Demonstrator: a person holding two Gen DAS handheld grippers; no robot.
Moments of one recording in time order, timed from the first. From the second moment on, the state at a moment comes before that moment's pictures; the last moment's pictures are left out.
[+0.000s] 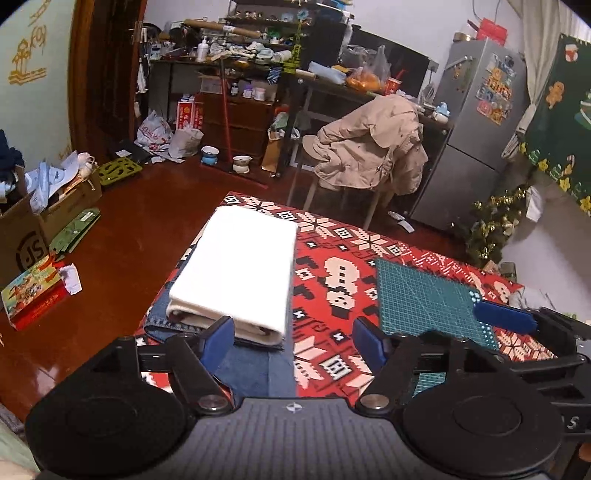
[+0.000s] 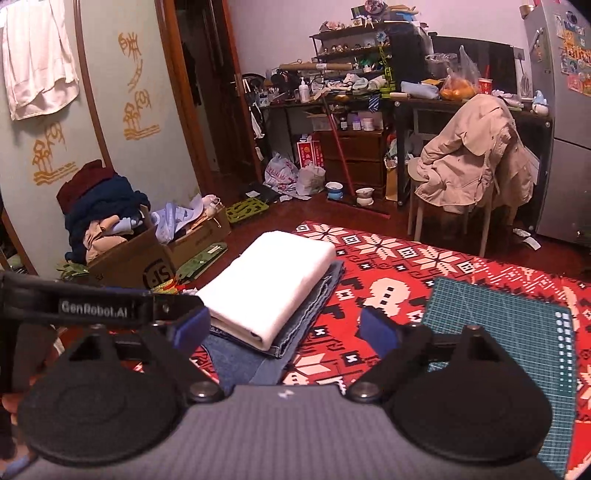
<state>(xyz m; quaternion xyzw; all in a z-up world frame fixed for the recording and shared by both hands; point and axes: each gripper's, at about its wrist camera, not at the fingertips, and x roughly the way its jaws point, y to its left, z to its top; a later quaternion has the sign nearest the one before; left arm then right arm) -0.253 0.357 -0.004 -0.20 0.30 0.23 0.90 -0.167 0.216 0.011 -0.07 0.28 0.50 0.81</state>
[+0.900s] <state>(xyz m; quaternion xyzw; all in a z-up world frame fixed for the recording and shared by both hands) -0.276 0.285 0.012 -0.15 0.34 0.35 0.86 -0.184 0.154 0.045 -0.11 0.33 0.49 0.80</state>
